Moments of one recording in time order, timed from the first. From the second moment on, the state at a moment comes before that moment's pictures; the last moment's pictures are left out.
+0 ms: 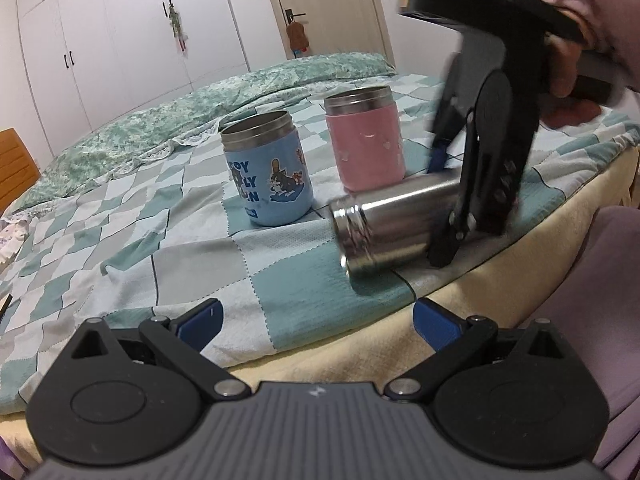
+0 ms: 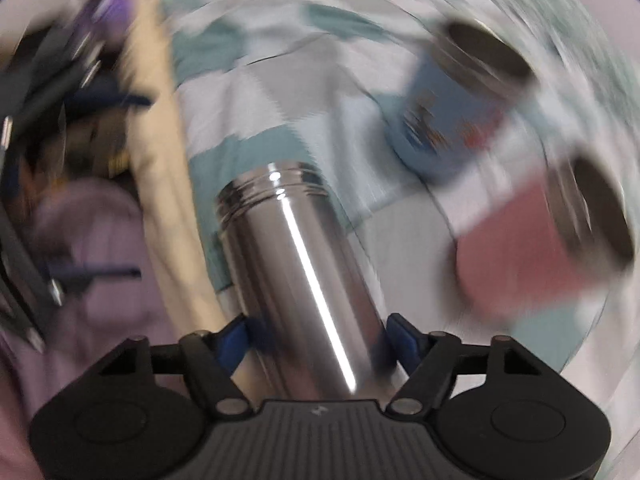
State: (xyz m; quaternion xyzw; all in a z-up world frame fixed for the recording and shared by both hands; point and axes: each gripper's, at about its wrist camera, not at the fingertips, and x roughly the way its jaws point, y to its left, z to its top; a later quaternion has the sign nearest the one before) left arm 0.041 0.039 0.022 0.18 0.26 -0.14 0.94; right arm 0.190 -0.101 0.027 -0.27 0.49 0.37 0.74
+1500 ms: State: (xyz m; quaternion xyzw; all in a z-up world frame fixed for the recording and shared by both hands) left arm 0.062 0.016 0.032 0.14 0.25 -0.19 0.94; right arm 0.142 -0.234 0.037 0.13 0.42 0.18 0.88
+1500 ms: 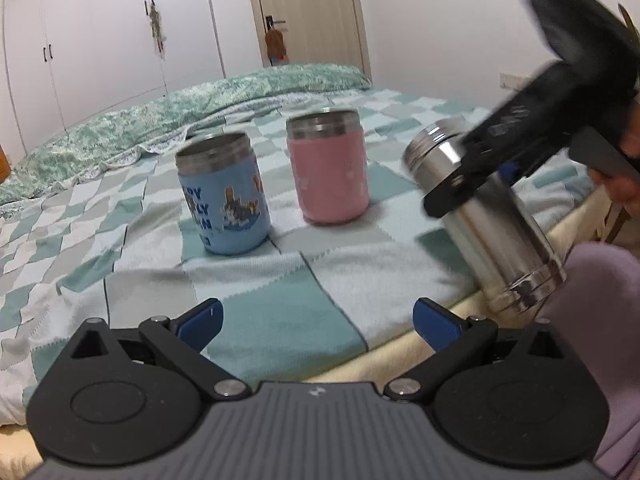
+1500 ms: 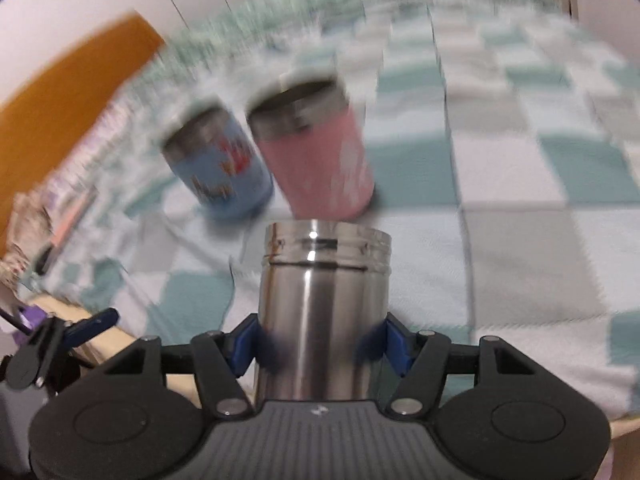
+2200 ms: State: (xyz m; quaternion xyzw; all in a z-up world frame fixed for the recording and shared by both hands) left arm 0.081 -0.004 0.064 0.10 0.20 -0.12 0.97; right arm 0.233 -0.262 0.018 -0.01 0.16 0.08 0.98
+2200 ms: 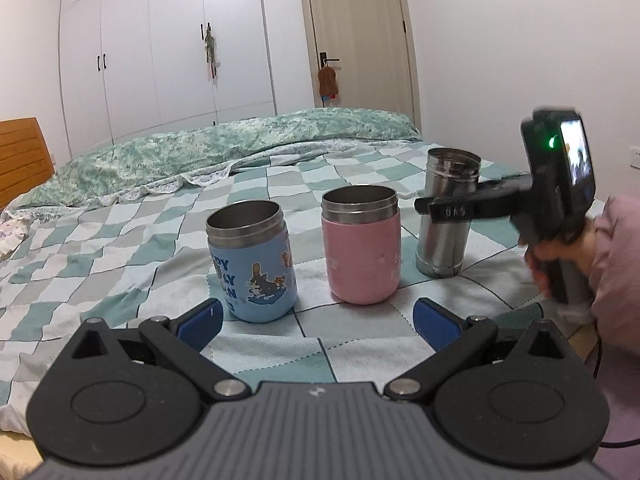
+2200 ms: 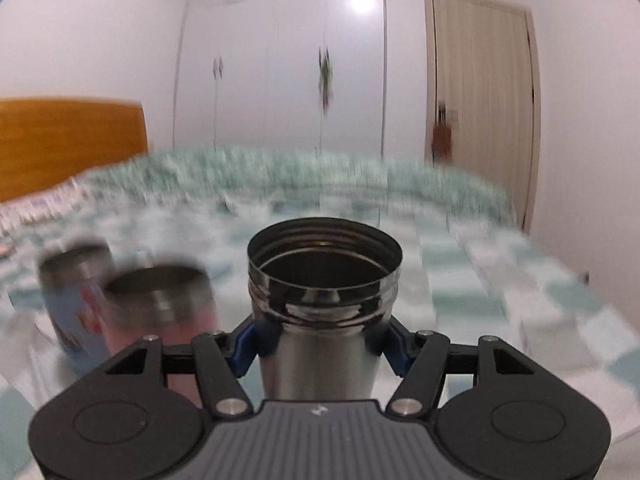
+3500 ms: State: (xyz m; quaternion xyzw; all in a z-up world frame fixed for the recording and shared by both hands) left arm -0.024 -0.023 0.006 0.02 0.04 0.00 1.00; right arm -0.011 -0.276 -0.022 -0.03 0.04 0.11 0.99
